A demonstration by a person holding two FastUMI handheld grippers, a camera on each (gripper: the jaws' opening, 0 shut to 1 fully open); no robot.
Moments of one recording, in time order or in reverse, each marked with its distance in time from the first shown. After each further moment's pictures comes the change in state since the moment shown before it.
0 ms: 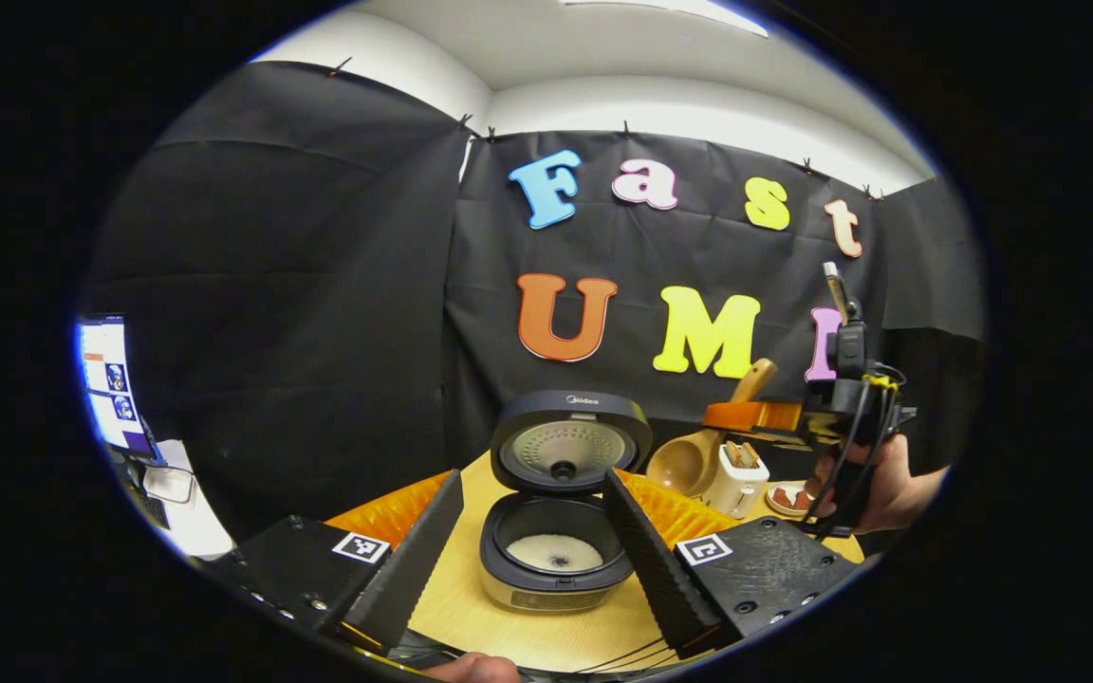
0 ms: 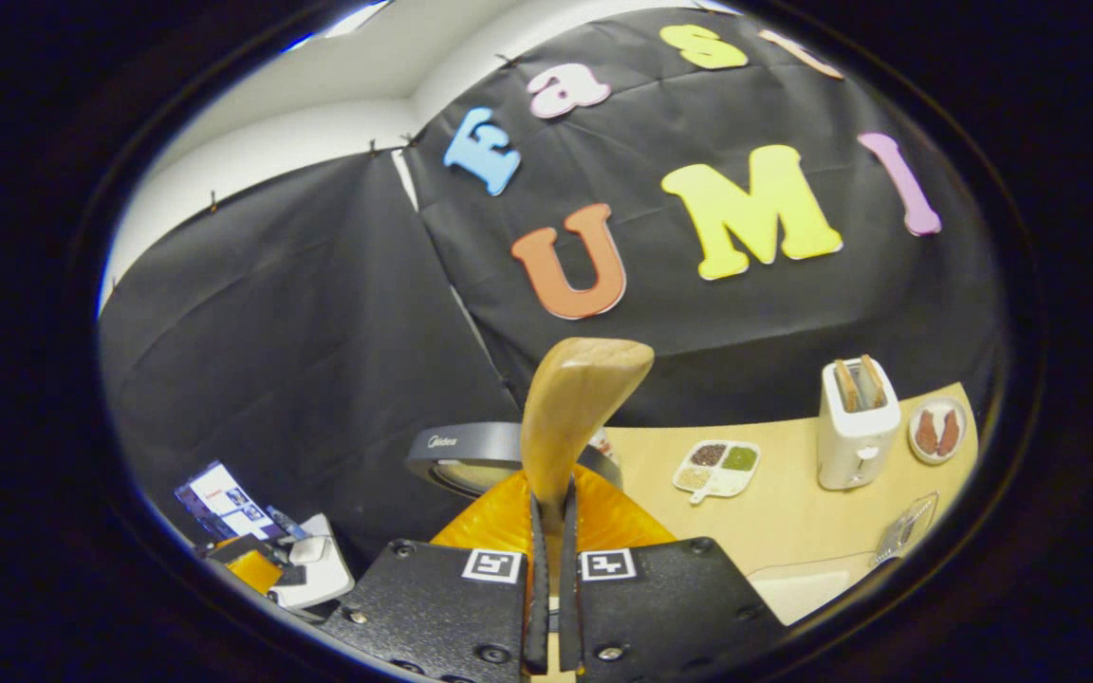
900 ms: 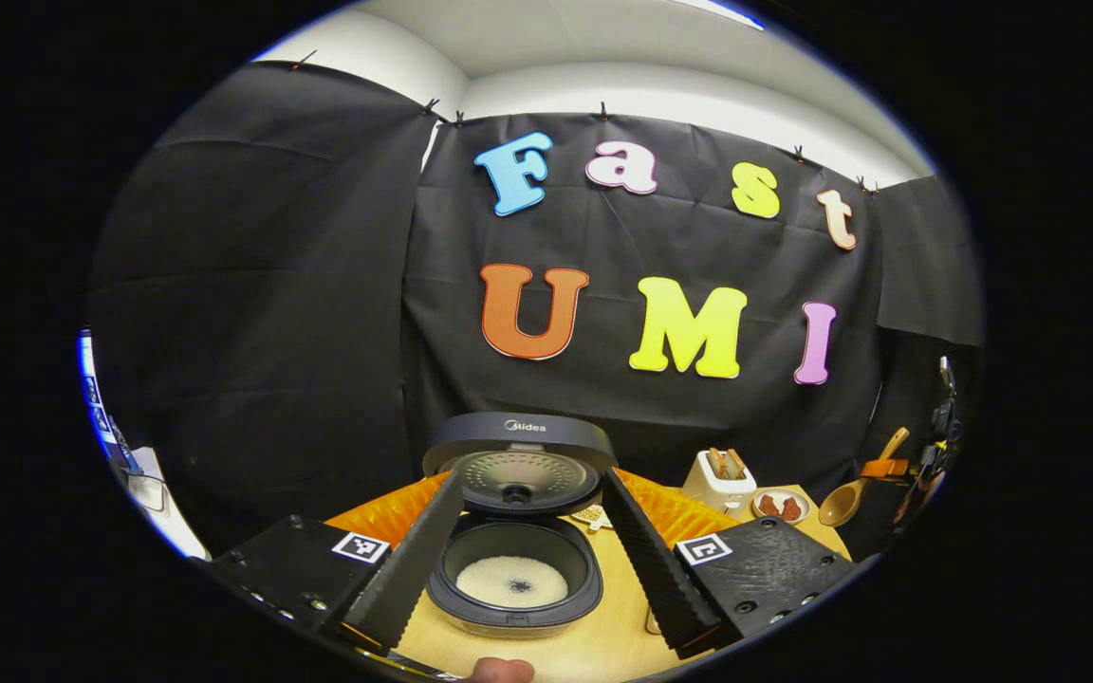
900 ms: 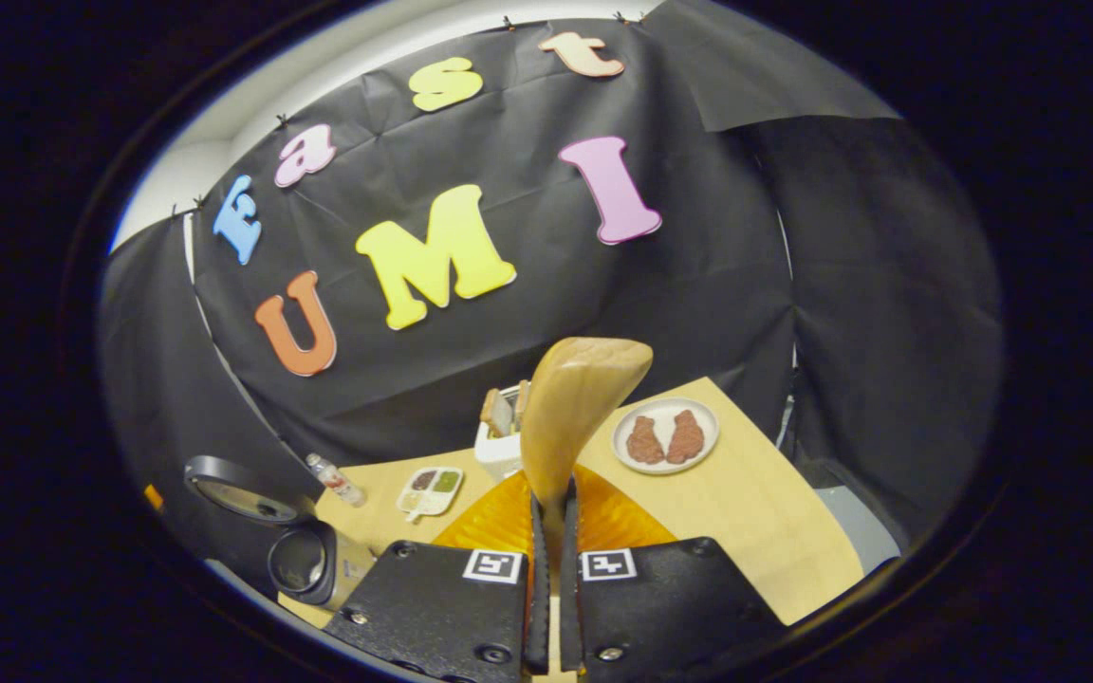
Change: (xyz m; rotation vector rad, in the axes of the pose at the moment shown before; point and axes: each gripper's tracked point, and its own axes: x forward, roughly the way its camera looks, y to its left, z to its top) left arm 0.075 -0.049 0.016 -0.002 0.030 -0.039; right arm -0.165 -0.349 0.024 0.101 -0.104 -0.605
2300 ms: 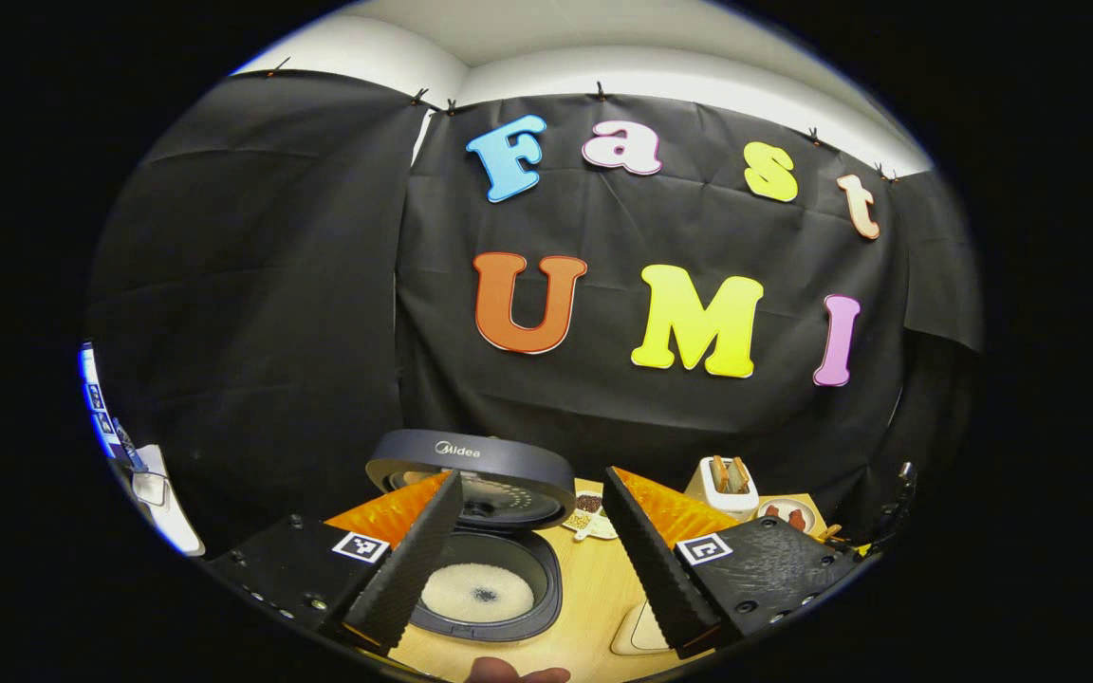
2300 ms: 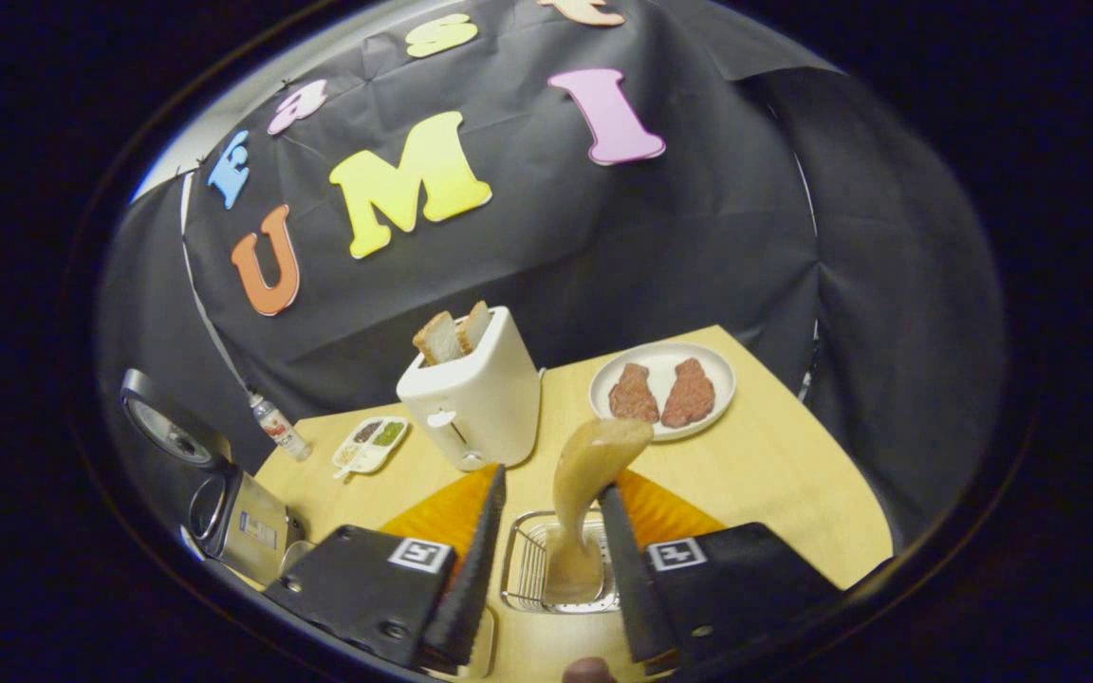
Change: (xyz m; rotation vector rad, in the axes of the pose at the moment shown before) left arm 0.051 -0.051 0.018 0.012 0.036 0.050; right arm 0.093 -0.053 -0.074 -0.079 0.038 0.017
